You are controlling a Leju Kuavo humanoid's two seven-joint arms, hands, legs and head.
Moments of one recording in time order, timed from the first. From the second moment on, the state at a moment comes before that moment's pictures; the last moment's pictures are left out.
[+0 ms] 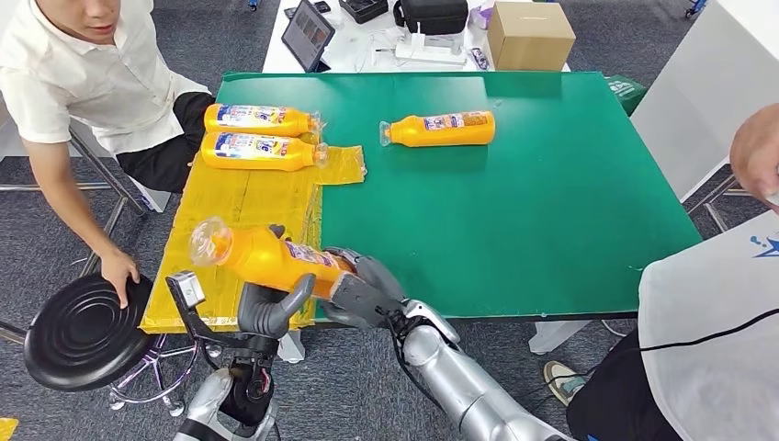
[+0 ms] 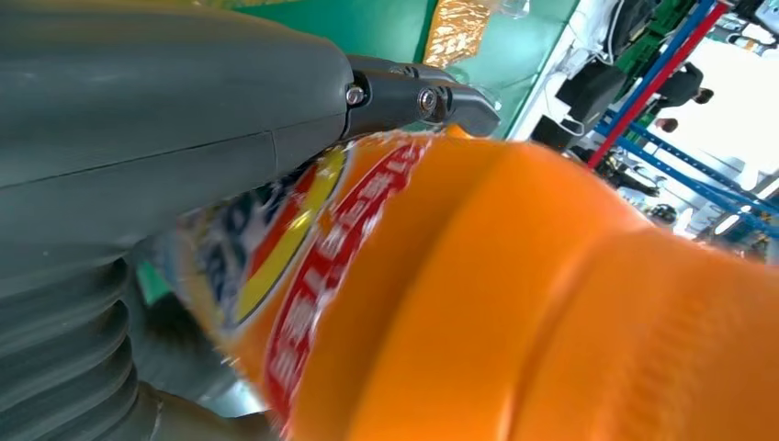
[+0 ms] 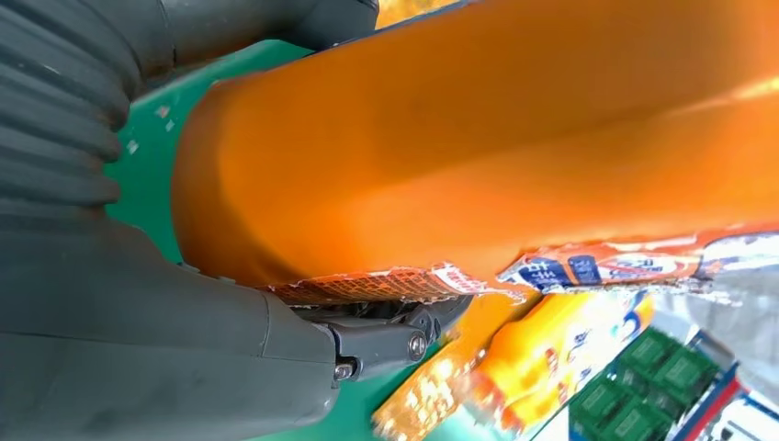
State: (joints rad) left arm -0.09 -0.17 -0.43 -1.39 0.53 -0.04 -0.25; right arm -0.47 0.23 0.58 -0.74 0.47 -0.09 -0.41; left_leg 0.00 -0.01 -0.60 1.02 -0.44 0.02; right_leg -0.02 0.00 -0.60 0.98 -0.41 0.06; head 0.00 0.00
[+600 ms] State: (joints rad) left arm -0.08 -0.19 -0.42 -1.41 0.59 -0.07 -0.30; right arm -0.47 0.25 0.68 -0.71 0.40 -0.07 -0.42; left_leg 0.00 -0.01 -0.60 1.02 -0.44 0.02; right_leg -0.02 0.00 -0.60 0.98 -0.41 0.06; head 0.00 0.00
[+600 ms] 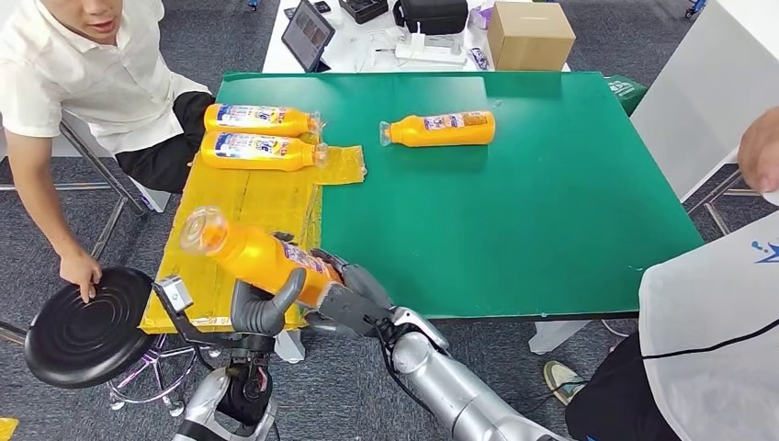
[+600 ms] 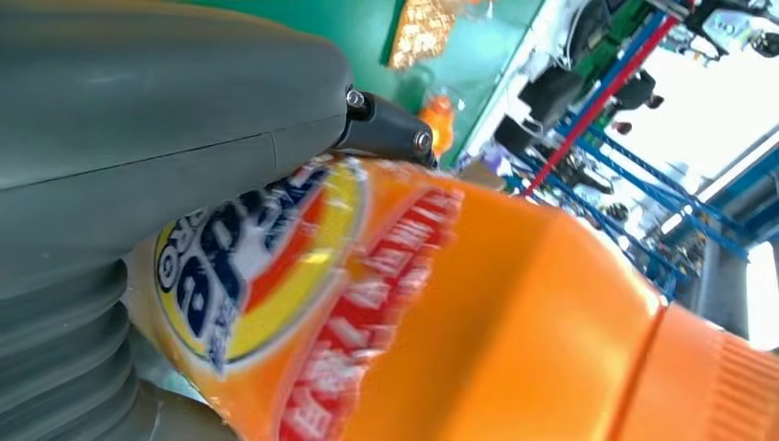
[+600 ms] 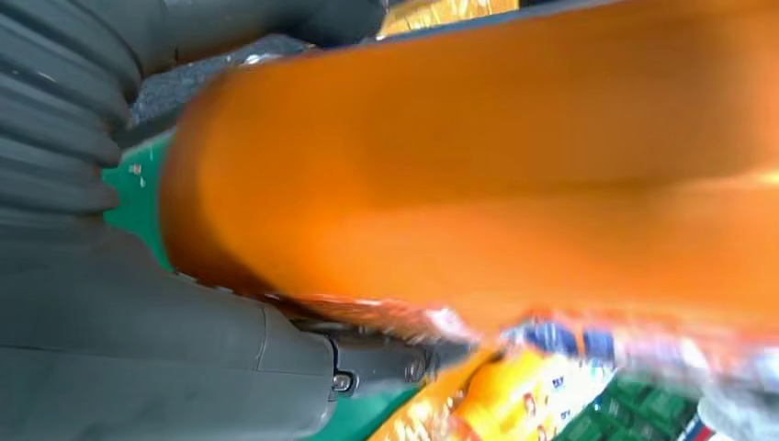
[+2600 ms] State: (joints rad) left arm -0.42 -0.07 -0.35 -0.93 -0.83 0.21 -0.16; right arm -0.19 0.13 0.65 -1.05 0.75 -0.32 -0.38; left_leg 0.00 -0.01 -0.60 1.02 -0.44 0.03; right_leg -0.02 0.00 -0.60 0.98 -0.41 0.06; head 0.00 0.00
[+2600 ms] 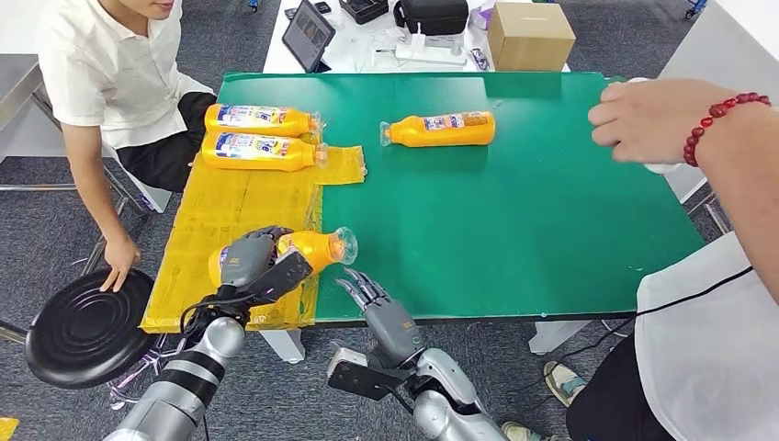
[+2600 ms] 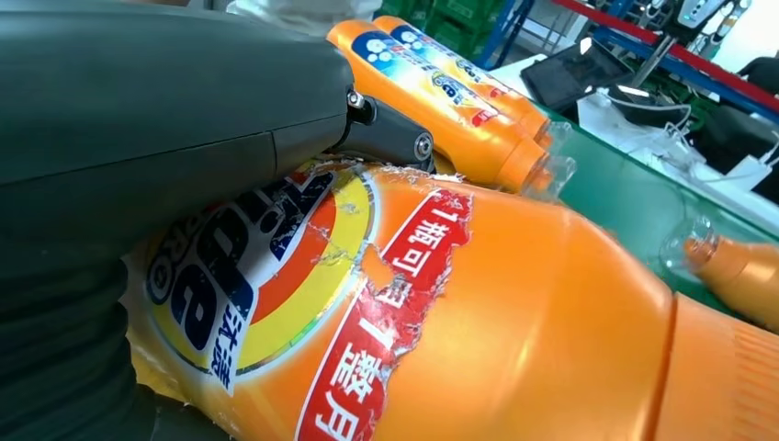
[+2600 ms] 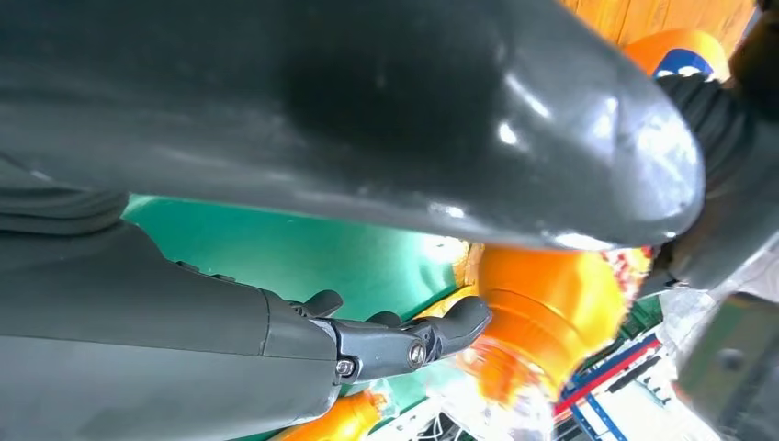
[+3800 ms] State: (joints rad) left arm -0.69 -0.13 -0.39 -0.42 -0.99 0.10 0.05; right arm -0.26 0.18 0.65 -0.87 0.69 -0.31 -0.44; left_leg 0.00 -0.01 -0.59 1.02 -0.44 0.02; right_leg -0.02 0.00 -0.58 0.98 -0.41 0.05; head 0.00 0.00
